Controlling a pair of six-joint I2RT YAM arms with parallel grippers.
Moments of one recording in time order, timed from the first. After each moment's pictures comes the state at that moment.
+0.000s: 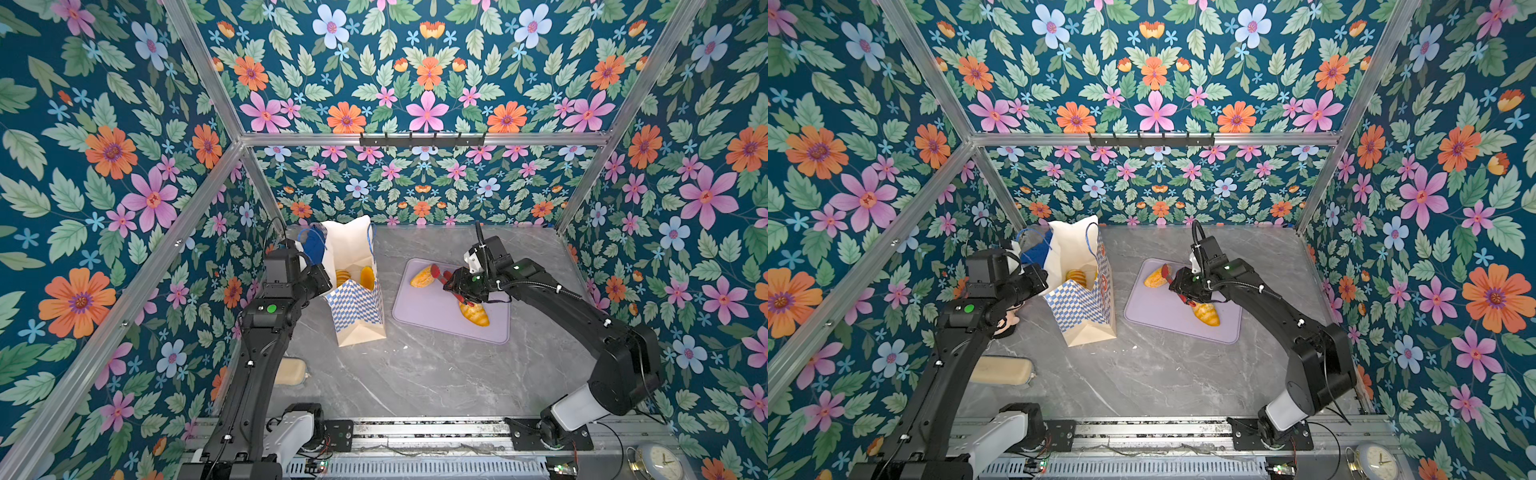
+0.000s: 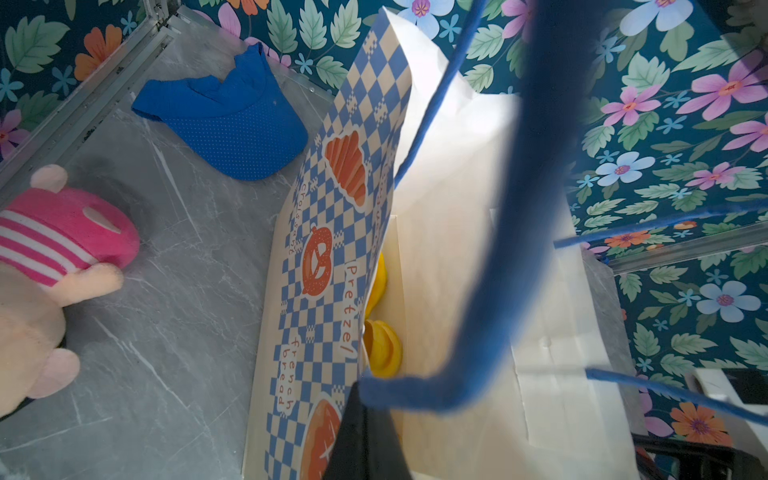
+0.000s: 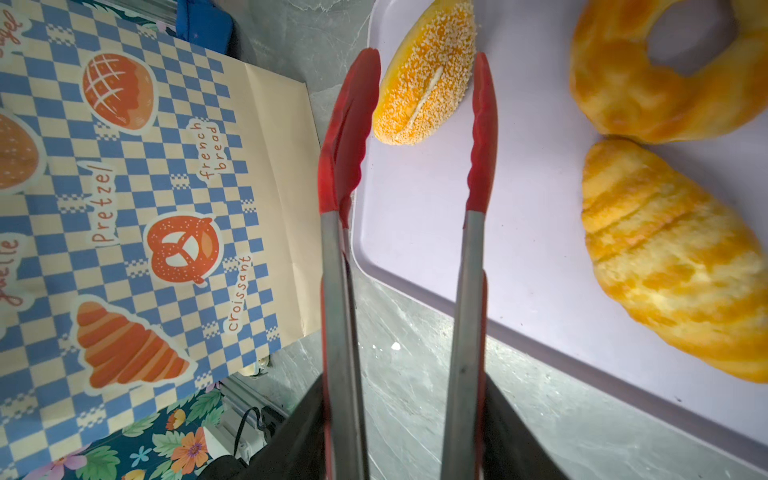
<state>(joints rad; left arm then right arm) -0.07 1.02 1.09 -0.68 0.14 -0.49 0.47 1.58 1.31 -0.67 -0.34 0.76</state>
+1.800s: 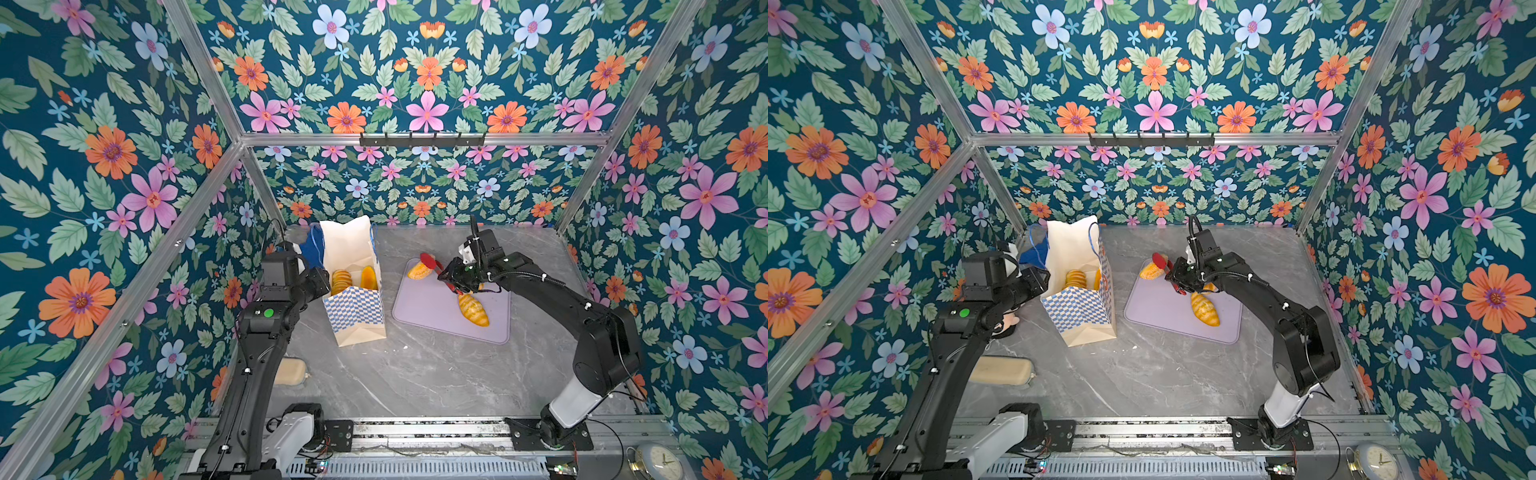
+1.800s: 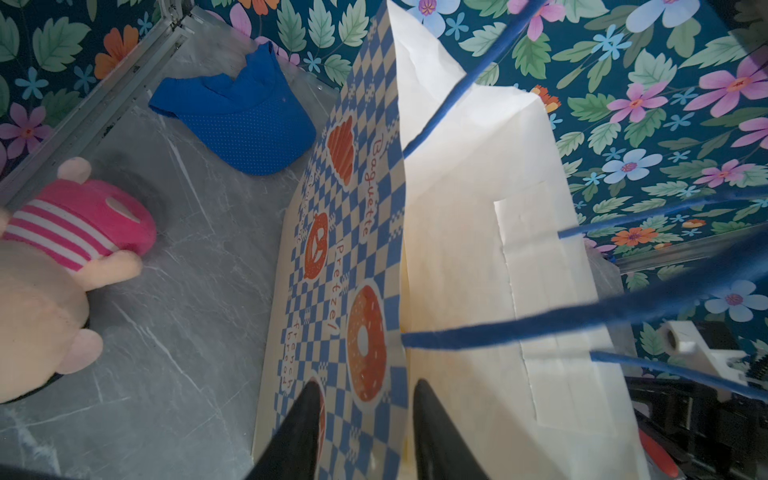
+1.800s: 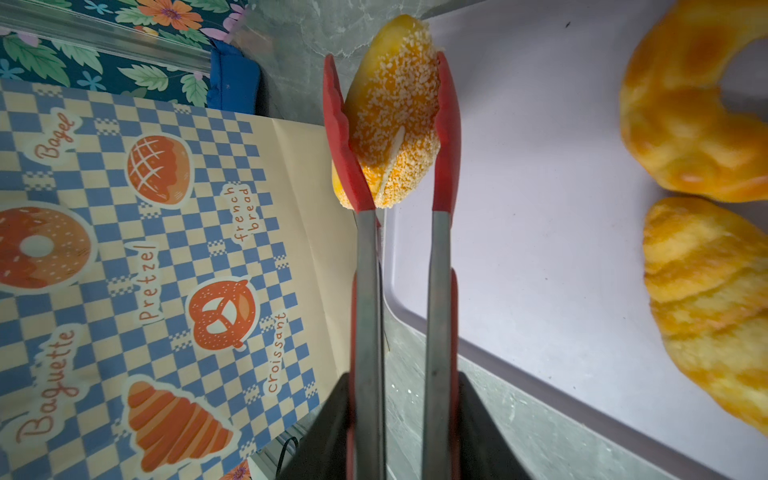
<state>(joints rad) -0.07 0.99 1.12 -0.74 0.12 -0.49 0.45 1.68 1.38 -0.57 -0.38 0.84</state>
